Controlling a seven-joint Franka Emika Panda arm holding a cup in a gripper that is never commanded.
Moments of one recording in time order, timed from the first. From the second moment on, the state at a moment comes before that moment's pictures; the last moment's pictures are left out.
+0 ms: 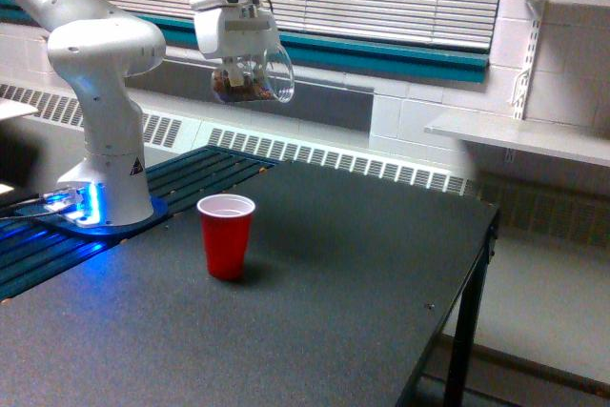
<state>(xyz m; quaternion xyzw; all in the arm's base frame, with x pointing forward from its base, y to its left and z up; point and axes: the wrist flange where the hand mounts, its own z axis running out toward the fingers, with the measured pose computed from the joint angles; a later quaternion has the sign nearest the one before) 0.274 0.007 0.424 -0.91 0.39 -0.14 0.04</state>
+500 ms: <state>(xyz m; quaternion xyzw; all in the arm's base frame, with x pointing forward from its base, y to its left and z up) 0.279 -0.014 0.408 -0.90 0.41 -0.10 0.04</state>
